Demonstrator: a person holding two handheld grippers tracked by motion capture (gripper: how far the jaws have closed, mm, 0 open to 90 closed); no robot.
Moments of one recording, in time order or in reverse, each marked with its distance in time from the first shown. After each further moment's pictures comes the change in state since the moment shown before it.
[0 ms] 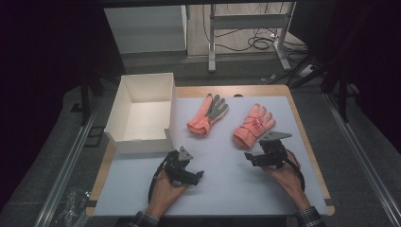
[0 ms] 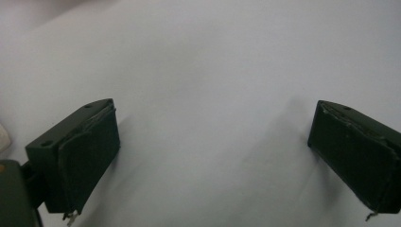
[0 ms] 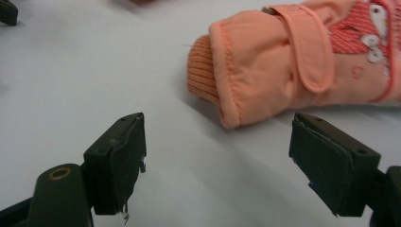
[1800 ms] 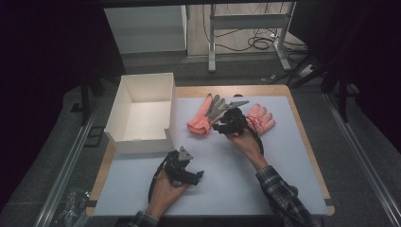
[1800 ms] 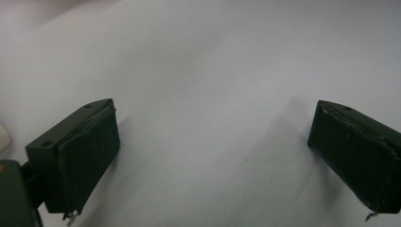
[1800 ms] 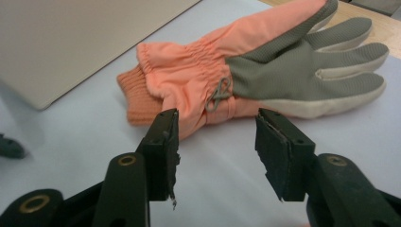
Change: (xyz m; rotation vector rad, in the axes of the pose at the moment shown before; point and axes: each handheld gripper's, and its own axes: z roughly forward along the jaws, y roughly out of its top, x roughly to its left) left arm 0.000 0.000 0.000 0.001 0.000 -0.004; right arm 0.019 0.116 0.097 -0.016 0.112 -0.038
